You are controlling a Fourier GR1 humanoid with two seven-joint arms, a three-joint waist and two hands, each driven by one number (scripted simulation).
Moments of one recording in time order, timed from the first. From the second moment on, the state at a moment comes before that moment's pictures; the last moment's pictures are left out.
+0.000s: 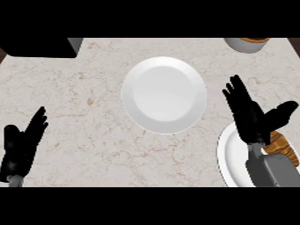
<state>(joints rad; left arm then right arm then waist) 0.00 0.61 -0.35 -1.45 0.41 0.43 0.13 -0.21 -0.23 0.16 -1.41 -0.43 -0.21 0.05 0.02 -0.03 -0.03</state>
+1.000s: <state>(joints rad) -0.05 0.52 -0.29 -1.37 0.39 0.25 -0.19 0.11 -0.52 0.23 -1.57 0.05 -0.20 -0.65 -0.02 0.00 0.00</state>
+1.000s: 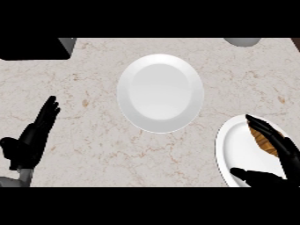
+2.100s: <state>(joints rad) -0.09 0.46 -0.24 -1.30 0.33 0.19 -0.20 0.36 -0.84 0.09 -1.87 0.42 -0.11 -0.10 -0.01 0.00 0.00</state>
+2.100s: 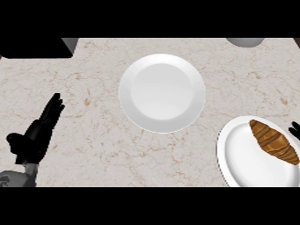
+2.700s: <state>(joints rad) -0.07 0.42 -0.19 -1.33 0.28 0.15 -0.17 0.23 -0.78 0.09 -1.79 0.59 0.06 0.06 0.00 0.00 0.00</state>
